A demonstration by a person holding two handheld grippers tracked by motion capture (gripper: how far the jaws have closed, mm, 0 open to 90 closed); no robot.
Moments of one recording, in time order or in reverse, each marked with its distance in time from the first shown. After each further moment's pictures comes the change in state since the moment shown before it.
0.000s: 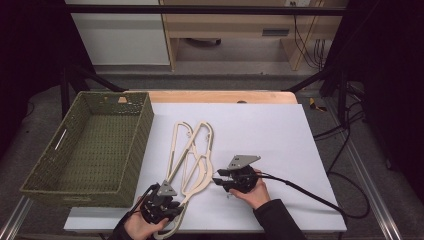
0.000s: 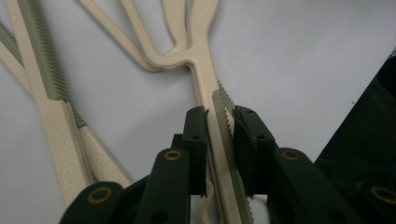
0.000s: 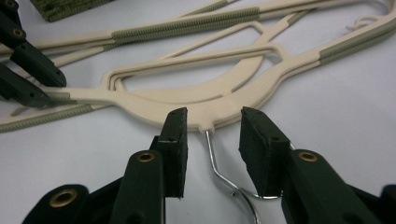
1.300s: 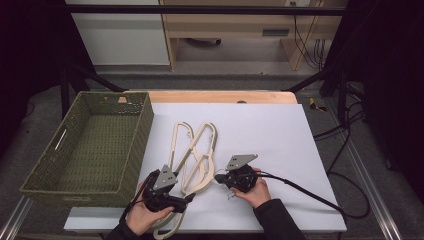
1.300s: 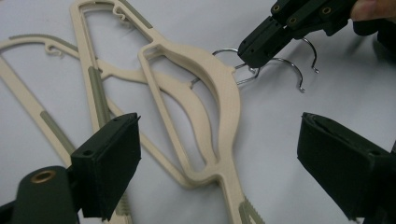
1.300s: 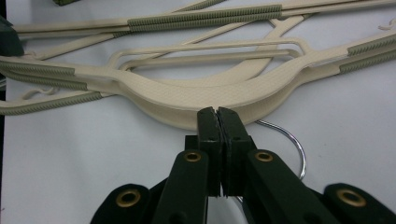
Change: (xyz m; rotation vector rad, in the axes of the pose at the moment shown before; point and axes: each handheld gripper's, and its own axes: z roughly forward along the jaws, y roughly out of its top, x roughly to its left) left arm 0.004 0.036 -0.014 -0.304 0.072 0.111; right arm 0.000 0.005 -0.001 0.048 0.033 -0.040
